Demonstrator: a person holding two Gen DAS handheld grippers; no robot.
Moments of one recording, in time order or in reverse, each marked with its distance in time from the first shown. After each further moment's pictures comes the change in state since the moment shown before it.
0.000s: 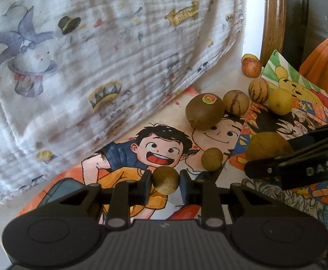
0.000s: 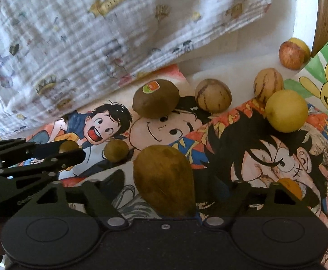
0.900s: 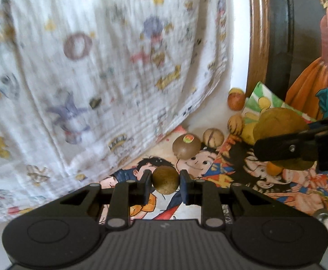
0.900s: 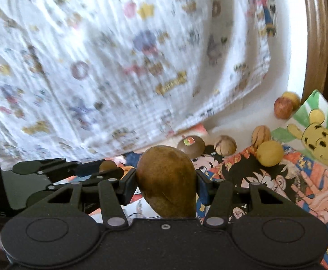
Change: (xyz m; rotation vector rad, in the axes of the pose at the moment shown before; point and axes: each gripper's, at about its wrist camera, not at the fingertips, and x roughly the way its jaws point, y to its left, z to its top) left arm -0.111 -0.023 0.016 -0.005 -0.139 0.026; right arm -0.159 0.048 -0.005 -0.035 -0.225 0.071
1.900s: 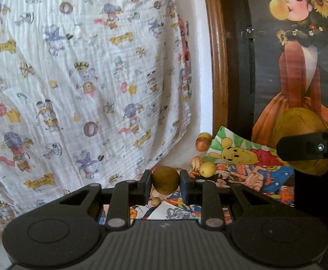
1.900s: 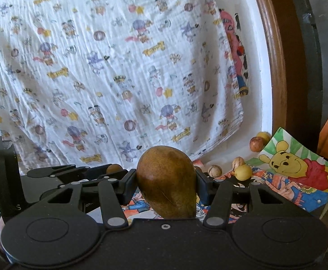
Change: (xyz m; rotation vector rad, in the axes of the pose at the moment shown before) left arm -0.188 -0.054 0.004 0.048 -0.218 -0.037; right arm -0.228 0.042 -0.052 0.016 -0.273 -0.007
